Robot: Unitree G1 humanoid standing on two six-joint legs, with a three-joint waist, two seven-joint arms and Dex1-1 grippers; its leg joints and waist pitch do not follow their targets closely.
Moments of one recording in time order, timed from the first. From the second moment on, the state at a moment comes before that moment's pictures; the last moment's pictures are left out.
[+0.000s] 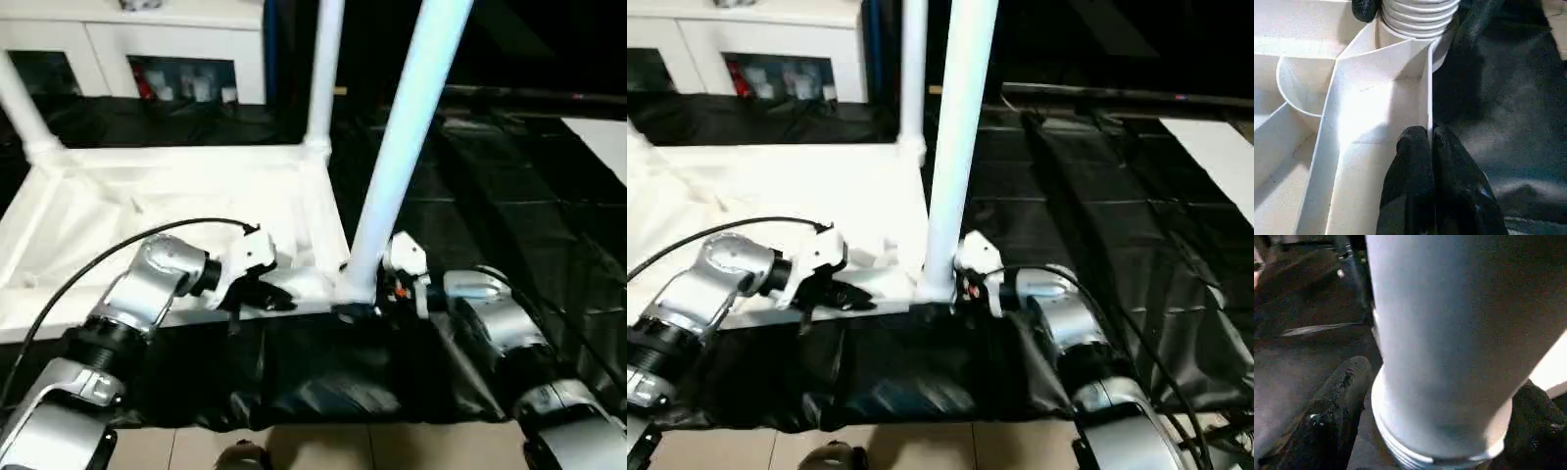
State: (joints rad) left arm -0.60 0.48 -0.31 0.46 -0.01 0.24 -1.35; right arm -0.55 -0.29 0.19 0.70 0.08 -0.10 1.23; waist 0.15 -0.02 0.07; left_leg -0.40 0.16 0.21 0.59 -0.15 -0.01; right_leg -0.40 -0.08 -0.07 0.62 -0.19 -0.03
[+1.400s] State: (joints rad) left arm -0.62 0.33 -0.27 0.55 0.05 0.25 -1.04; right arm -0.59 -0.09 0.02 0.86 0.08 -0.07 0.66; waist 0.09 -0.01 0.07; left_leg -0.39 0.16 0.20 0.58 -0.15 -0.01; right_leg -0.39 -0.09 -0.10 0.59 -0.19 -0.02
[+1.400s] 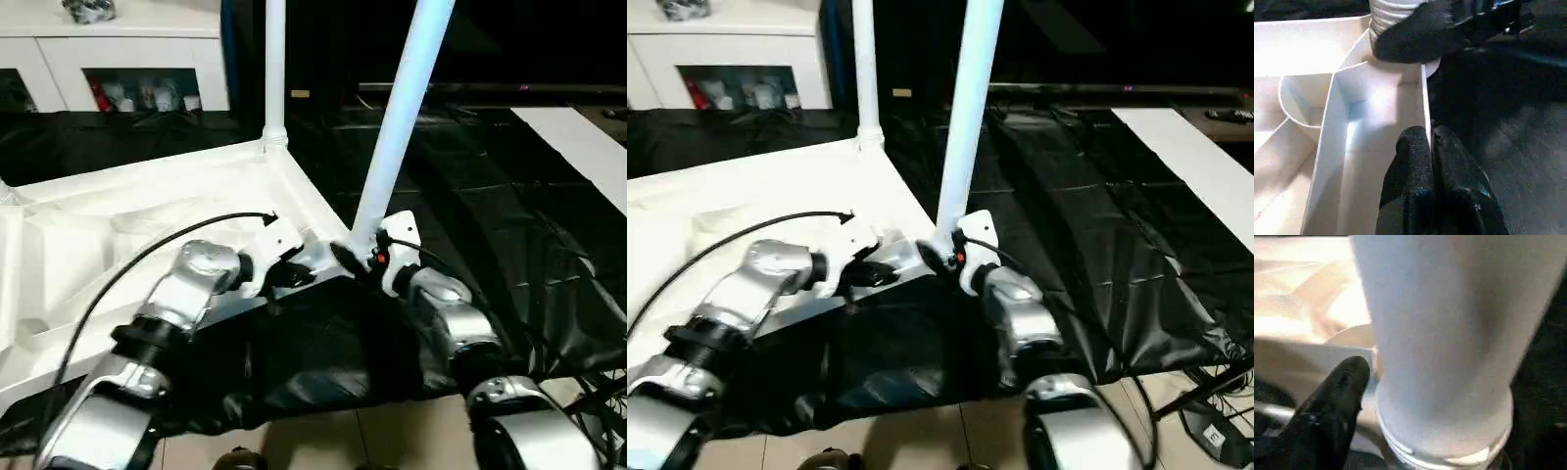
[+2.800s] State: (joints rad) left arm -0.68 0.35 -0.29 0.60 0.08 0.26 -1.06; right arm -0.59 -0.06 0.02 0.83 0.10 -0.03 0.58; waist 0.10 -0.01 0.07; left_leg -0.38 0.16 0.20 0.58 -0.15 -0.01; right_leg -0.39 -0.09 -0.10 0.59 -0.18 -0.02
